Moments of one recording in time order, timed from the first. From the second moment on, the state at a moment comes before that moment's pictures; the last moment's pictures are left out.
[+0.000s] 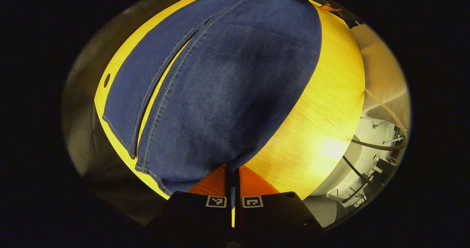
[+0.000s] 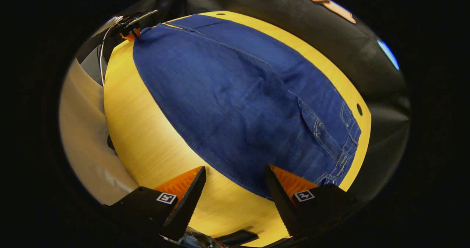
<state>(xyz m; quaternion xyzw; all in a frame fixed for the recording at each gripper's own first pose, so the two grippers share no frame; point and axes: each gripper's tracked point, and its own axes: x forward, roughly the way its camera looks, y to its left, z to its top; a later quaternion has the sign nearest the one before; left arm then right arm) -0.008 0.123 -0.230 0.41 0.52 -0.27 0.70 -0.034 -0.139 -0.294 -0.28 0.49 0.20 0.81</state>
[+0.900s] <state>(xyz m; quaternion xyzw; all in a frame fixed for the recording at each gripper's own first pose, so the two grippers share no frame) -0.005 0.123 -0.231 0.40 0.54 -0.25 0.70 -0.009 -0.153 -0.297 -0.26 0.54 0.22 0.77</state>
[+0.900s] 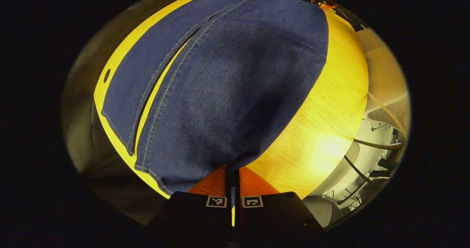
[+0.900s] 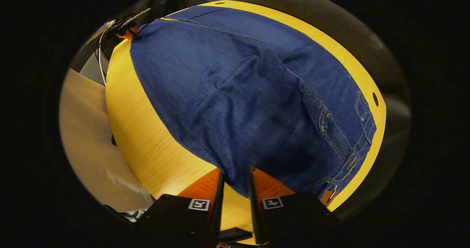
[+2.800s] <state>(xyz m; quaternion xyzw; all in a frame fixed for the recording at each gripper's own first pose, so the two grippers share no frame) 0.208 0.094 -0.112 0.11 0.27 0.07 0.96 0.237 -0.184 -0.127 0.00 0.32 -0.08 0.94</state>
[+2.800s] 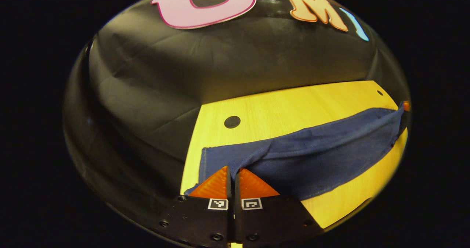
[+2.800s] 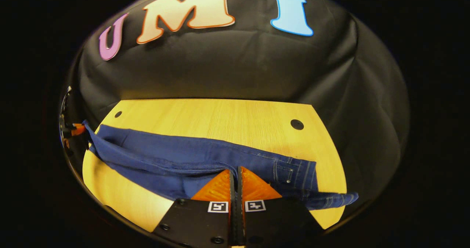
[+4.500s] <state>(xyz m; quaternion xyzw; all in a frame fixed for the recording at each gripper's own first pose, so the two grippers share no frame) 0.168 -0.008 -0.114 0.01 0.17 0.06 0.98 0.151 -0.386 -0.199 0.12 0.38 -0.17 0.90</state>
